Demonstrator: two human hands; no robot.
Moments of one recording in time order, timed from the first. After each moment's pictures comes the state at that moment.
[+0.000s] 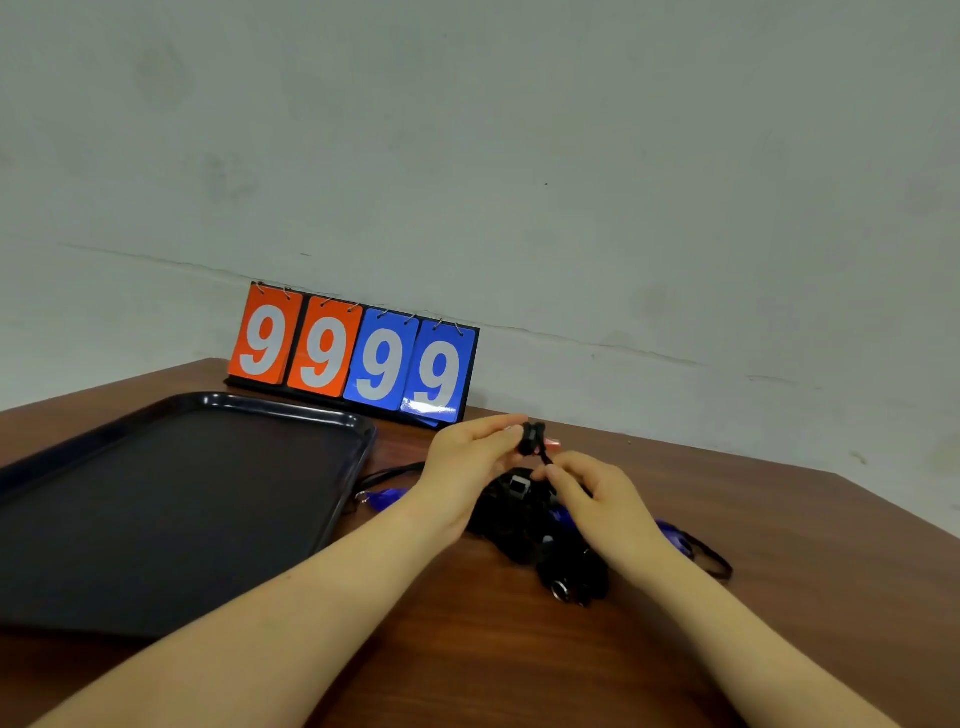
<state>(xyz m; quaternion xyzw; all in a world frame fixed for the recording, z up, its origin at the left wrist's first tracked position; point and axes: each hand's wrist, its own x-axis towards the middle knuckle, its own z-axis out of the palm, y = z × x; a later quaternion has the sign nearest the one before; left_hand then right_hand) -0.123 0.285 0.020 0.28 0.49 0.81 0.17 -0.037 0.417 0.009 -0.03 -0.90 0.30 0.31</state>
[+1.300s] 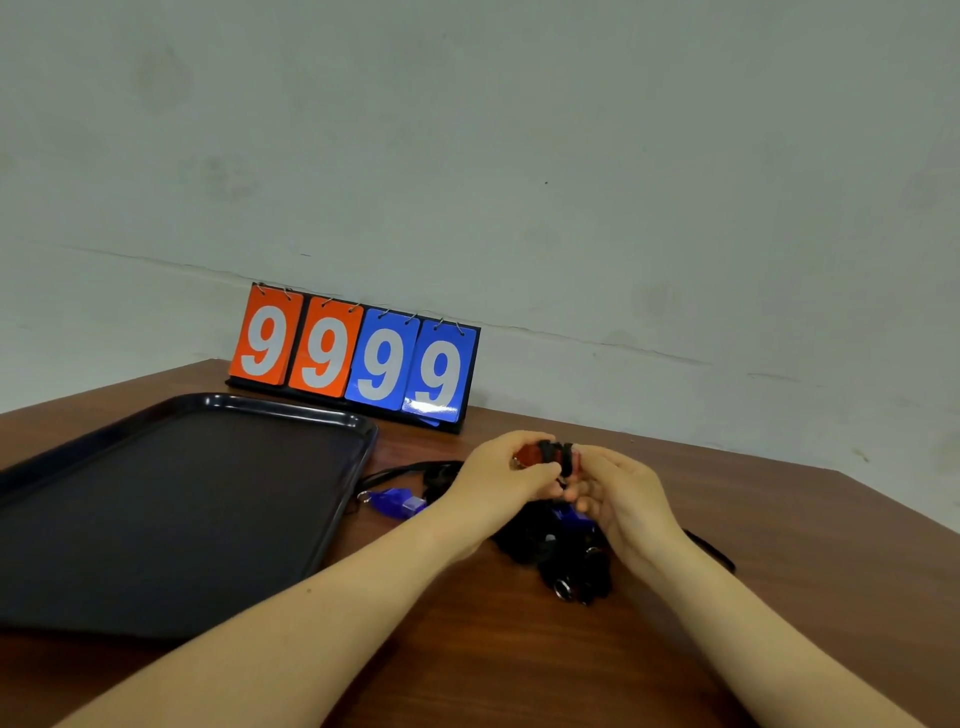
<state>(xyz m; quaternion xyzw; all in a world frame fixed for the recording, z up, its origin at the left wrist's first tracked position) -0.108 0.292 0.015 0.38 0.62 0.67 0.15 -0.037 0.422 0.017 -0.11 -0.67 0.68 0.29</state>
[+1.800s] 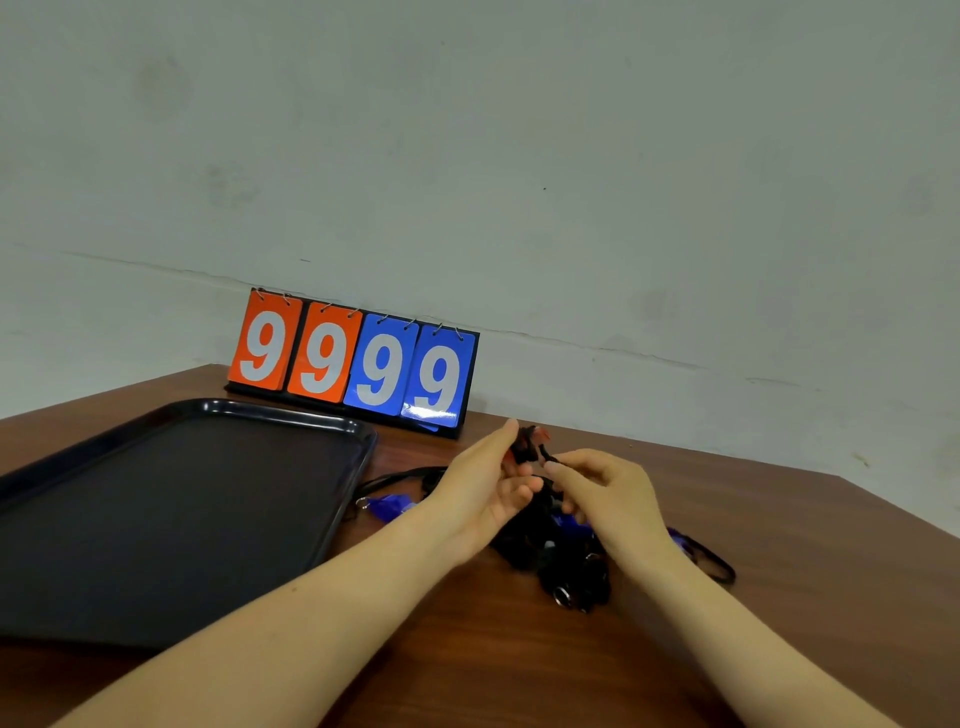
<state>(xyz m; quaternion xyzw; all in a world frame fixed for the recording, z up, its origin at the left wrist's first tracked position) -0.109 0.289 0.025 0.18 0.43 0.83 0.31 -0.035 0.411 0.016 -0.09 -0.81 0.44 0.36</state>
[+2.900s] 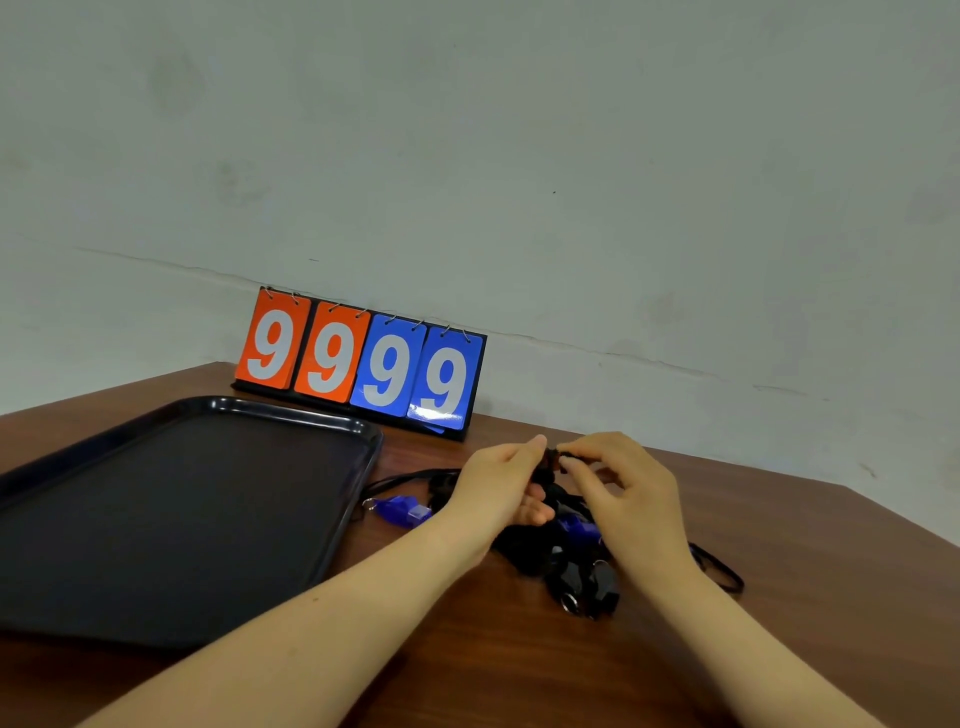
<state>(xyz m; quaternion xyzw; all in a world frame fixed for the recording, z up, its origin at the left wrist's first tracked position) -0.112 0.297 0.020 0.27 0.60 0.73 0.19 -0.027 0.407 0.019 0.03 -0.84 0.20 0.50</state>
